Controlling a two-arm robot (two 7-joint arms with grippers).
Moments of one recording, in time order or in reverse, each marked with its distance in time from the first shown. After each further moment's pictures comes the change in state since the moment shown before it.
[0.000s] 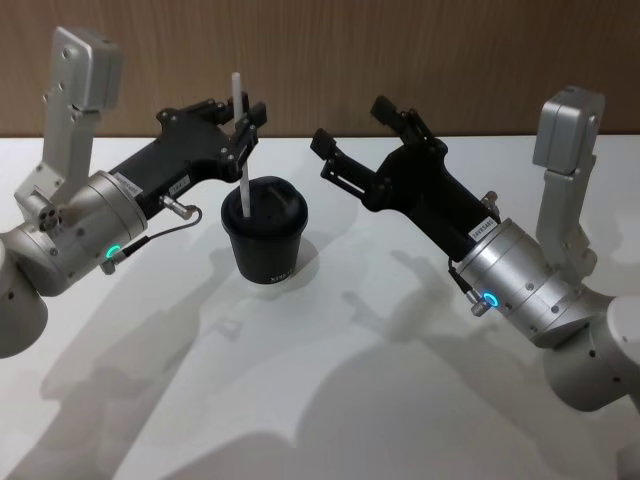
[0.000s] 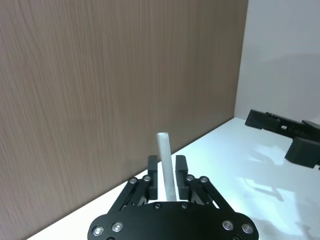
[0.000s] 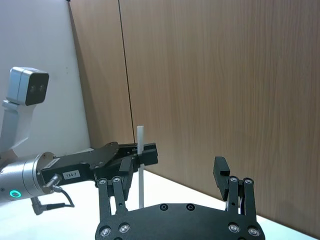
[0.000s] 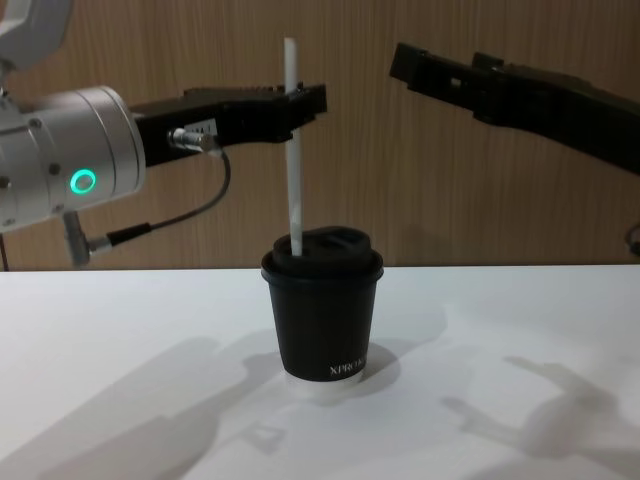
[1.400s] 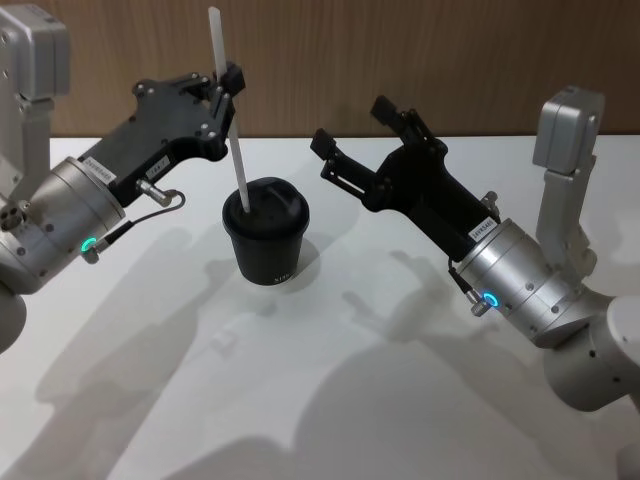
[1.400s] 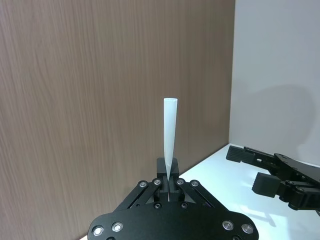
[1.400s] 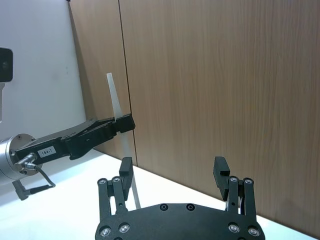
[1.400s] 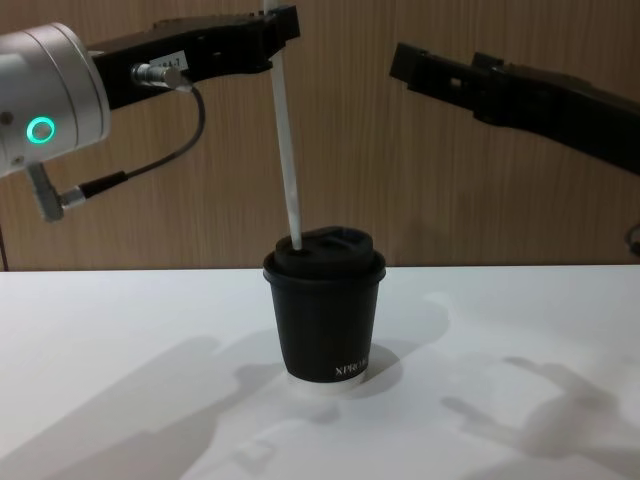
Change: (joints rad) left arm 0.039 0.051 -0.021 -0.097 -0.060 -0.081 0.008; right arm 0.000 0.000 0.000 0.000 0.000 0.000 0.000
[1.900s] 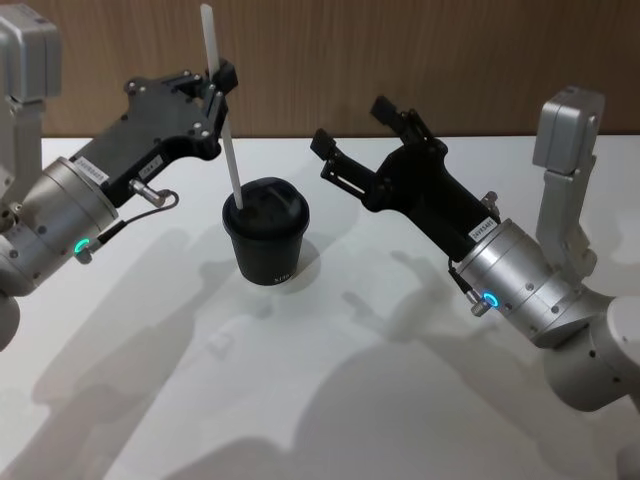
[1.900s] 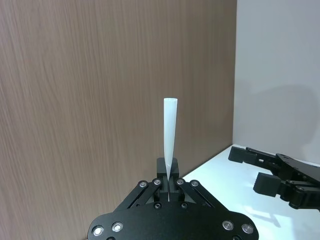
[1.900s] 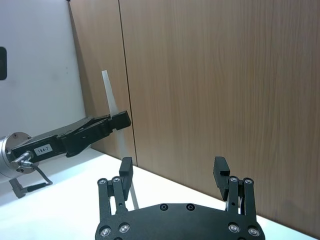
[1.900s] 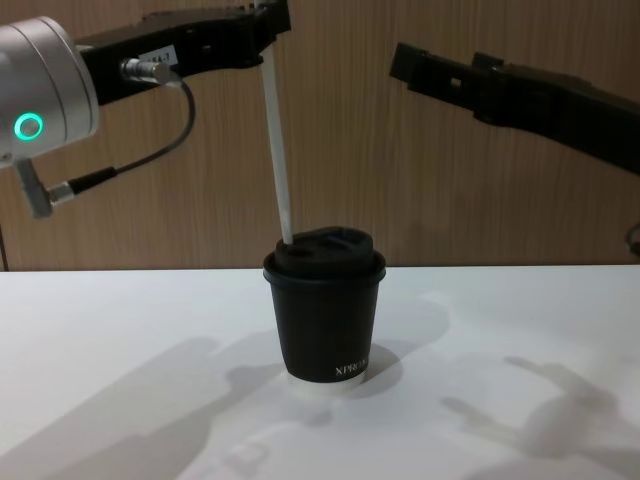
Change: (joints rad) left arm 0.009 0.021 0.002 -0.018 0.002 -0.016 0.020; right arm 0.000 0.000 0.000 0.000 0.000 0.000 0.000
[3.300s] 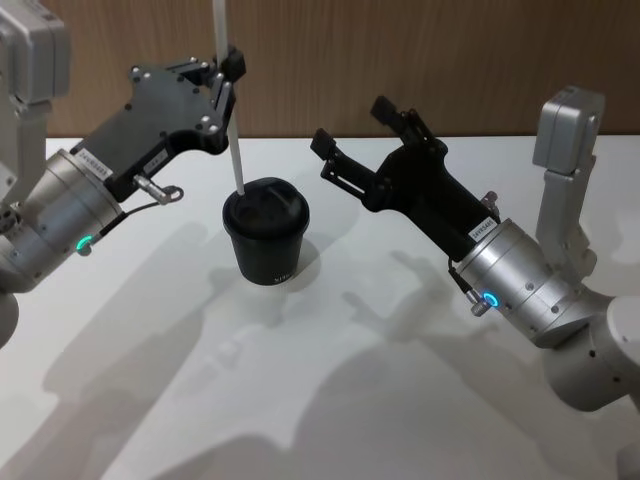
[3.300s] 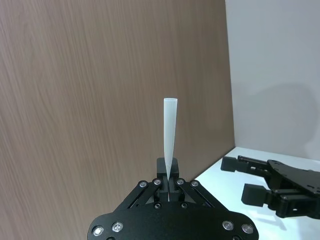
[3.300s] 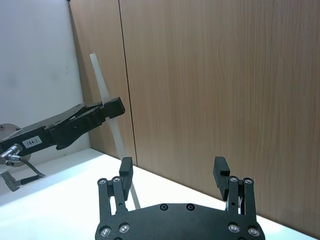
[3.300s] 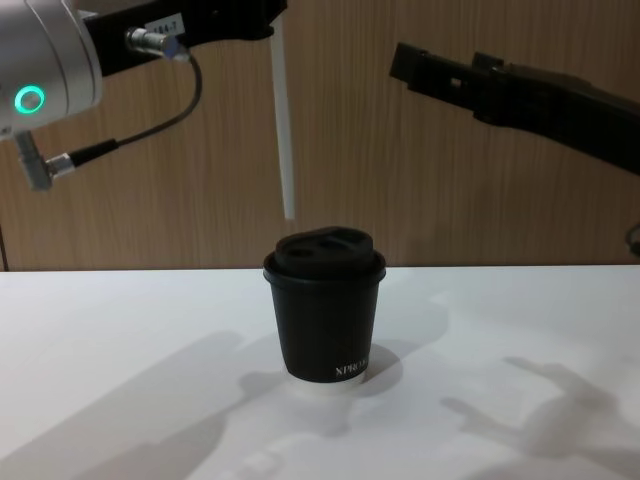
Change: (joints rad) left arm -0.010 0.040 0.038 -0.052 0.041 -0.039 0.046; right arm 0.000 0.000 0.000 0.000 0.000 0.000 0.000
